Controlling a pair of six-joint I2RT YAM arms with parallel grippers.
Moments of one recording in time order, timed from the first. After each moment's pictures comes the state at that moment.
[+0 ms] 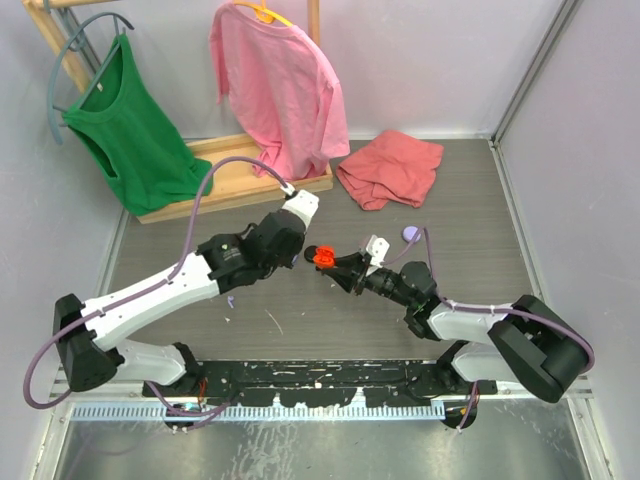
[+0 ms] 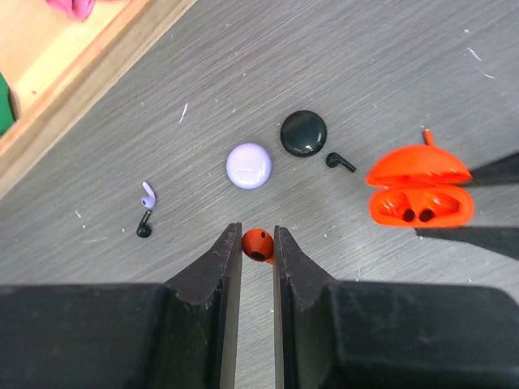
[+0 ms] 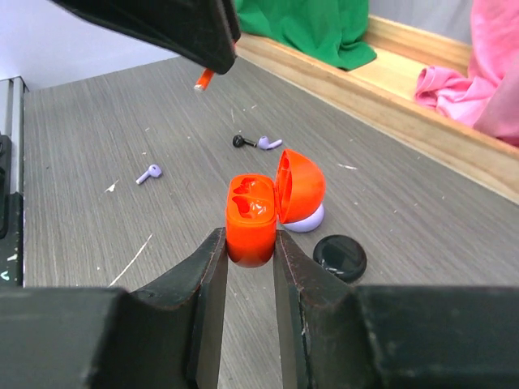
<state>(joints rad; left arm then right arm) -0.96 1.30 1.20 -0.63 -0.49 -0.21 0.71 1.26 0.23 1.11 -0.39 0.05</state>
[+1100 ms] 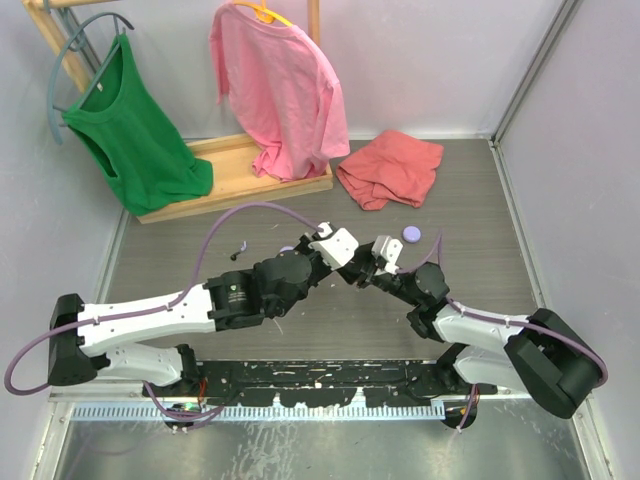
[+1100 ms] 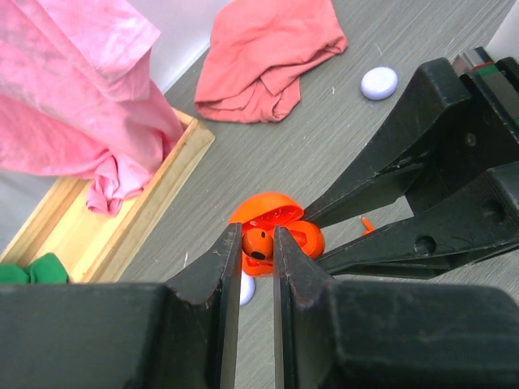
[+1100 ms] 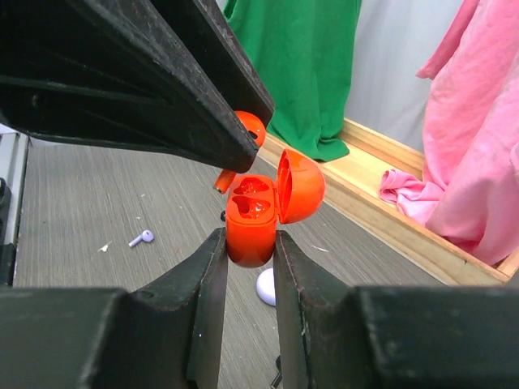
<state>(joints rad) -1.28 1.22 1.05 -0.12 -0.65 0.22 0.71 1.15 0.24 1.21 -0.40 -0.01</state>
